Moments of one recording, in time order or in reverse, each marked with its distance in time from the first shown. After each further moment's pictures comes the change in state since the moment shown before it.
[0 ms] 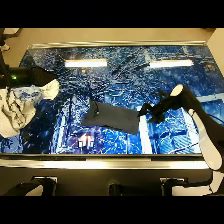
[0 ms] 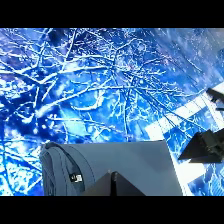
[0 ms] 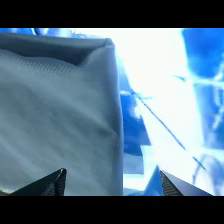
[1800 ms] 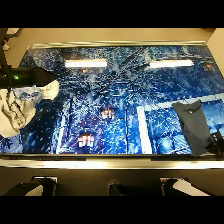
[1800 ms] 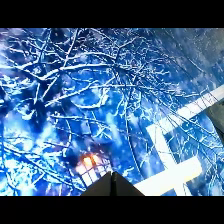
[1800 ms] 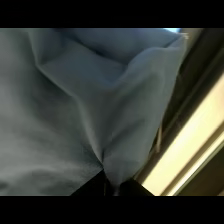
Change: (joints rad) left arm 0.000 -0.016 -0.005 0.003 0.008 -0.019; right arm -0.927 0.298 -0.264 -0.473 0.076 0.199
